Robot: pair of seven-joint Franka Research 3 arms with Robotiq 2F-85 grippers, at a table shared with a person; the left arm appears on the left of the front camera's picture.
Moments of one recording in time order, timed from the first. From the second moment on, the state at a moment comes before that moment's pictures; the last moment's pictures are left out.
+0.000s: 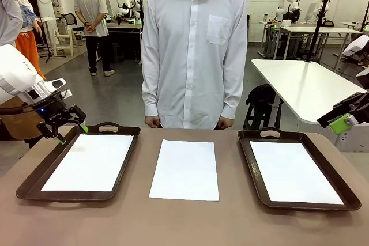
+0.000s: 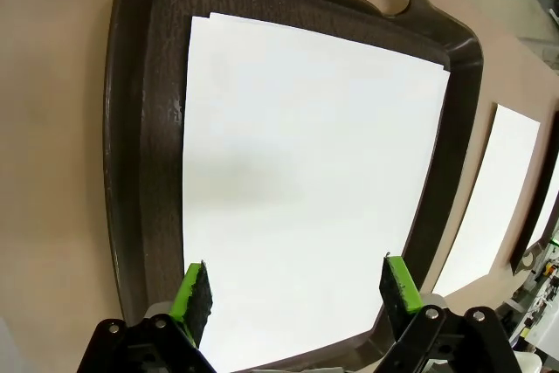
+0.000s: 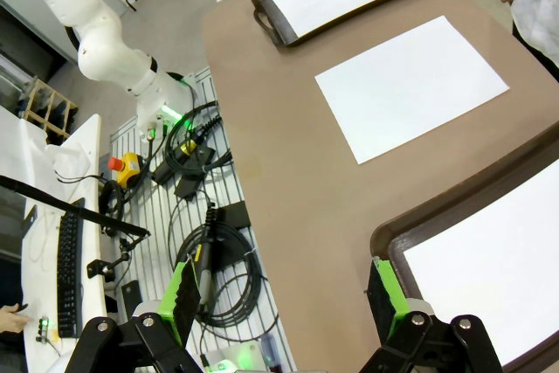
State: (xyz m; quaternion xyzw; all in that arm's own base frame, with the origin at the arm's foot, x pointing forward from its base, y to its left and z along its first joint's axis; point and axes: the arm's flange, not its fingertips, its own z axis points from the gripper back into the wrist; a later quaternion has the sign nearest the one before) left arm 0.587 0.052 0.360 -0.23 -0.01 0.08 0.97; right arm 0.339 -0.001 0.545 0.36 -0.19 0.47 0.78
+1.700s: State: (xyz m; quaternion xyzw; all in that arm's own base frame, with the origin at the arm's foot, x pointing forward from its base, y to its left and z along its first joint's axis) left arm 0.497 -0.005 0.521 -0.11 -0.27 -0.14 0.95; right arm 0.339 0.000 0.545 0.36 -0.19 0.47 0.78
